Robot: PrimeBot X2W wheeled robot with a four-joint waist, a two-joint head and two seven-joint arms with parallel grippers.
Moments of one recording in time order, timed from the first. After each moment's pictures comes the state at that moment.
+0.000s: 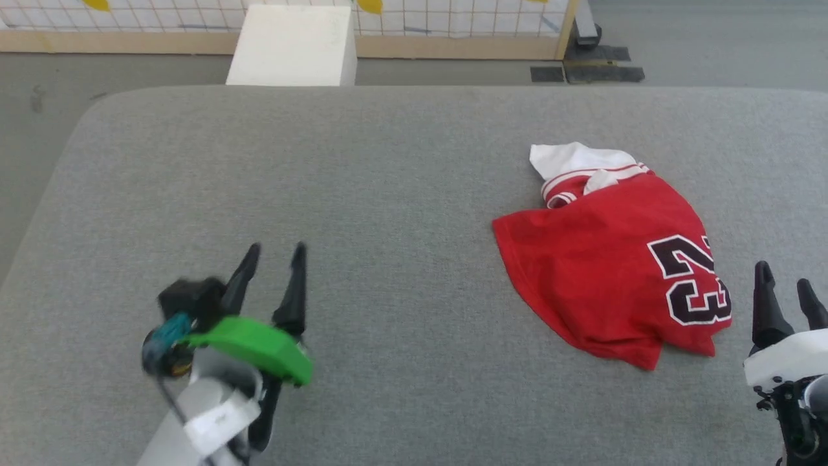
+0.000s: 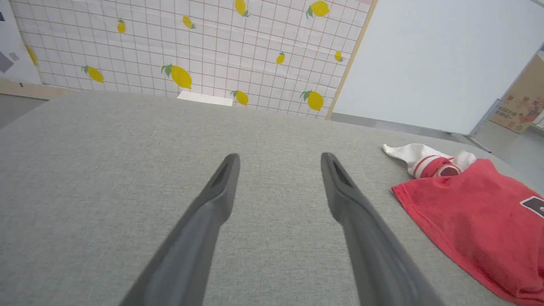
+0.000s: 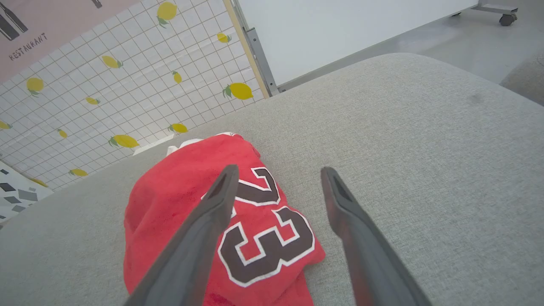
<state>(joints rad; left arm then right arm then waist) -0.24 0.24 -0.30 0.23 -0.54 0.00 -0.20 -0.13 -0.05 -0.38 0.17 0.35 0.13 0.10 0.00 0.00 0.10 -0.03</state>
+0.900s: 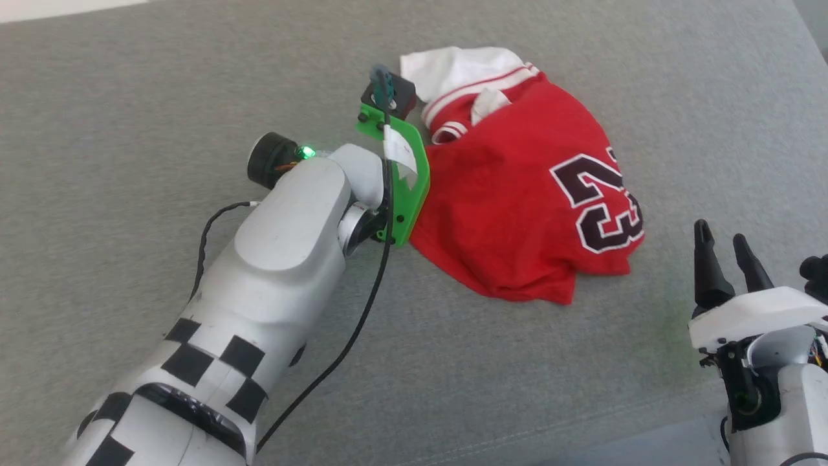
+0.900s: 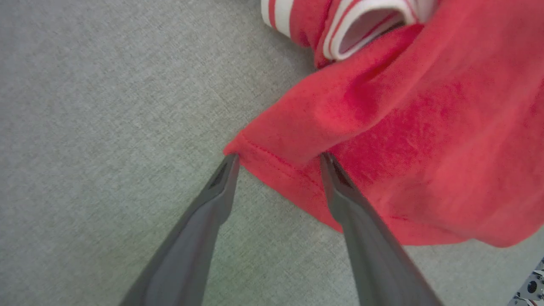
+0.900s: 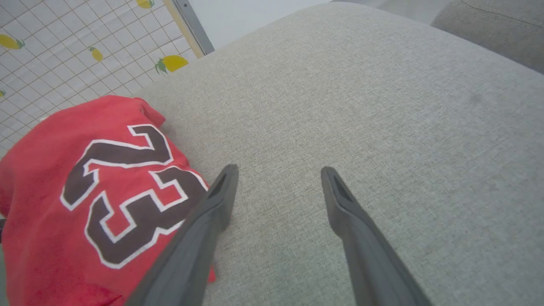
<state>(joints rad) -1.01 0.07 -0.68 0.78 -0.51 -0.08 0.66 -0.26 -0.05 -0.24 0.31 0.41 0.13 0.00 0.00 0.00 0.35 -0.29</state>
